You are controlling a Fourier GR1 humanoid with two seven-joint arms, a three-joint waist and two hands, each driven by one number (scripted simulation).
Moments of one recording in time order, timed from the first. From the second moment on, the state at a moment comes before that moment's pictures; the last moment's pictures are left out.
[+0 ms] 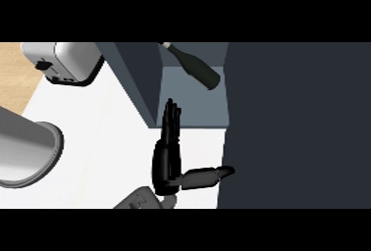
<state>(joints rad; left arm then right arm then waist) -0.36 0.07 -0.80 -1.33 0.70 0.84 -0.68 -0.08 -0.07 0.03 -2.43 -0.17 0.13 0.59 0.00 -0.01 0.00</state>
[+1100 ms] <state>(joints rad) 0.06 0.42 -0.87 -1.92 0.57 0.79 -0.62 -0.03 -0.09 0.08 -2.42 -0.20 0.24 0.64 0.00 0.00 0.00</state>
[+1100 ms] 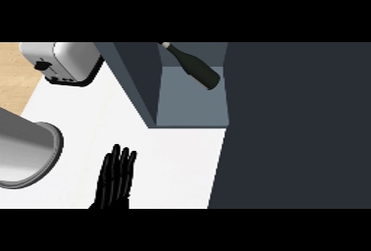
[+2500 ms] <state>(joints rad) 0.40 0.77 -0.39 -2.13 0.82 0.44 -0.67 0.13 0.00 0.69 -2.43 -0.14 0.21 0.72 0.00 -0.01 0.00</state>
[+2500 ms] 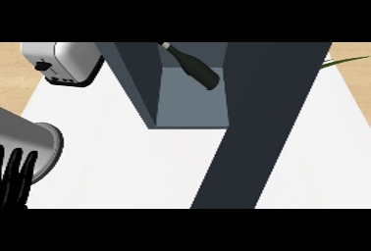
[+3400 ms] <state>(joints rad) 0.46 0.84 -0.17 -2.10 0.96 0.21 -0.60 -0.15 -0.11 0.87 -2.39 0.14 -0.20 0.71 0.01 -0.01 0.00</state>
